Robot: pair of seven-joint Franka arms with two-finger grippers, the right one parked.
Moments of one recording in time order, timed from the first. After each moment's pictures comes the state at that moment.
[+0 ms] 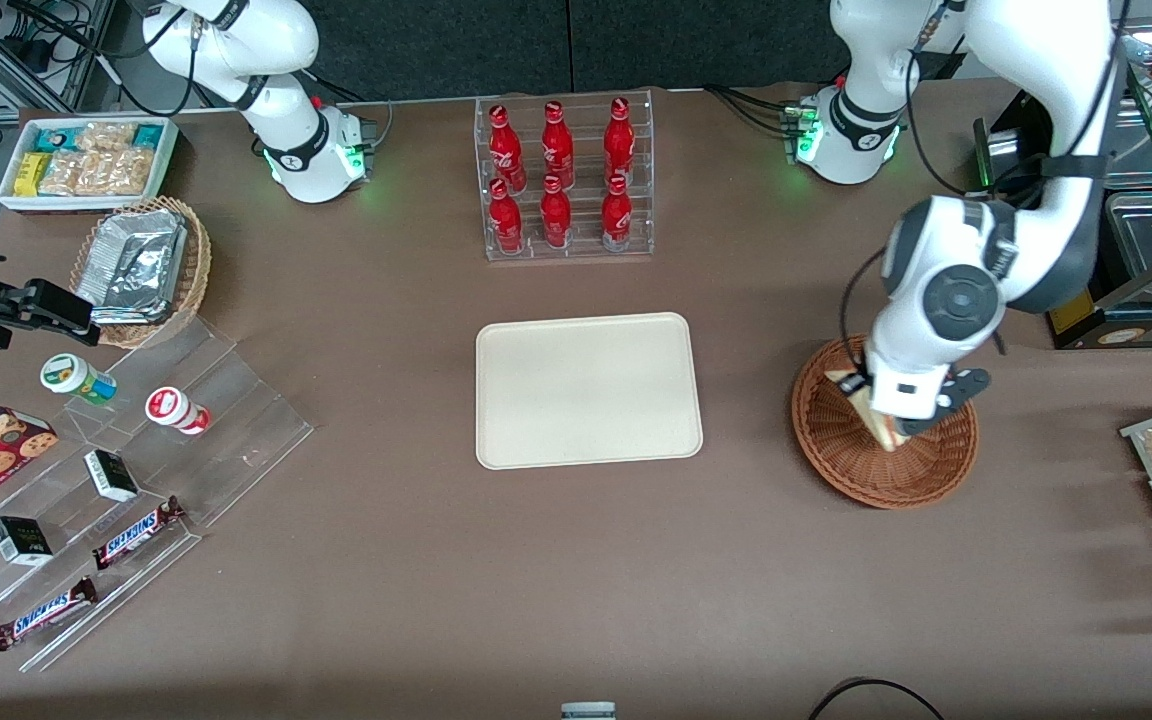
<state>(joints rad) -0.25 0.21 -0.05 -1.99 0.12 2.01 -0.88</state>
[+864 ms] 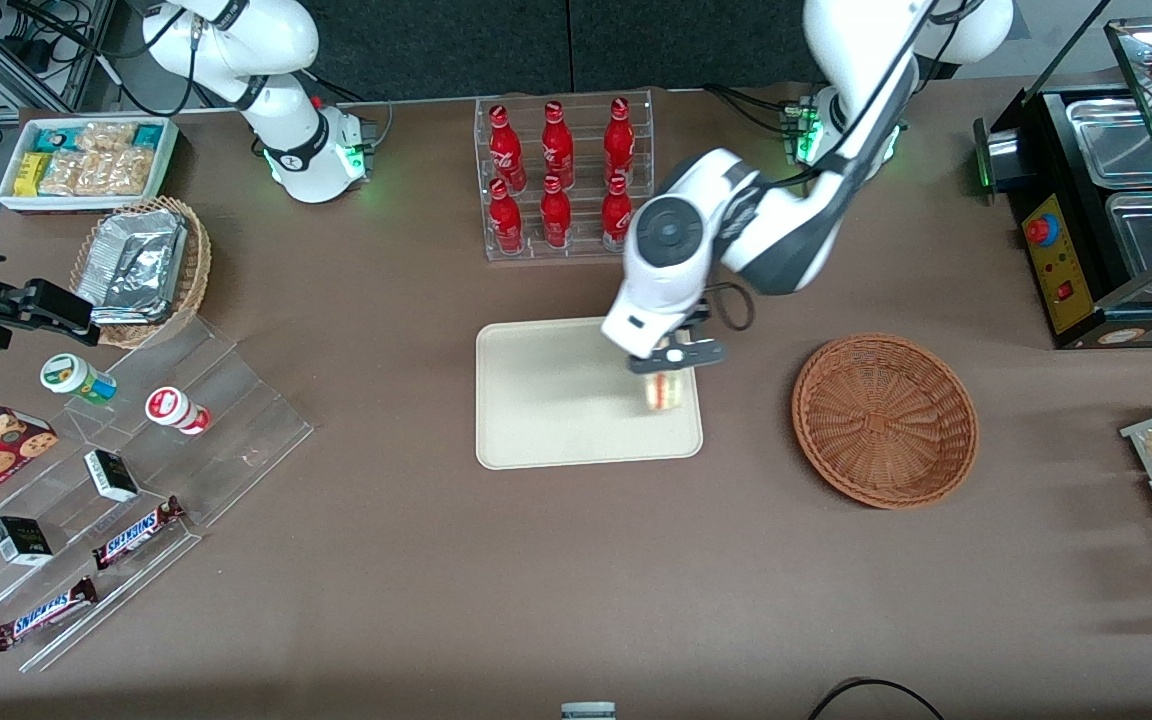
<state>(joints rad) -0.52 0.45 -0.26 -1.70 0.03 1.99 -0.88</state>
